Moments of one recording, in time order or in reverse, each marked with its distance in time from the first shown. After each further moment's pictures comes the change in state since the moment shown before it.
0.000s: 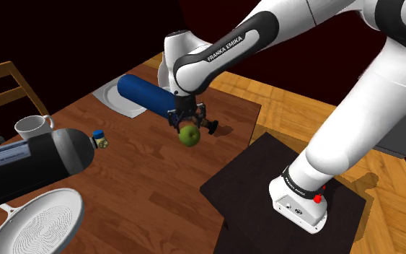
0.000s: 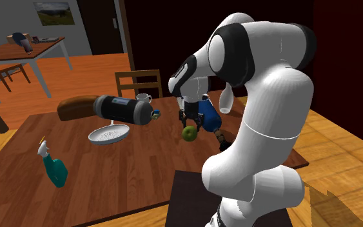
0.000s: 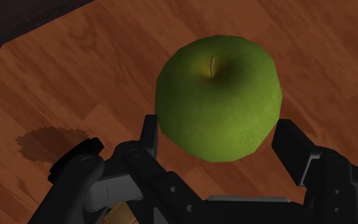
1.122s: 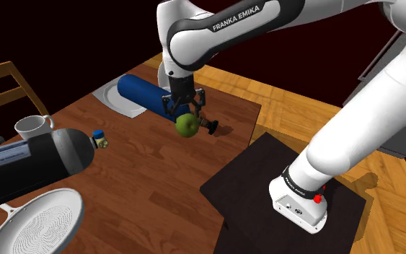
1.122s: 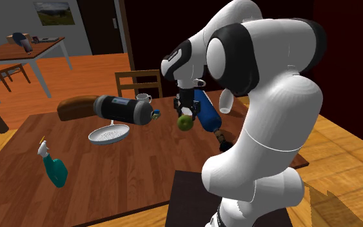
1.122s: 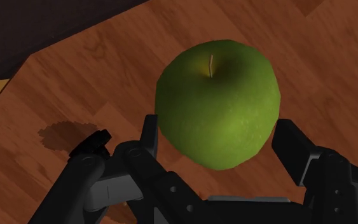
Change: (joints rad) arm 0.022 -0.120 0.021 0.095 0.065 -0.202 0.010
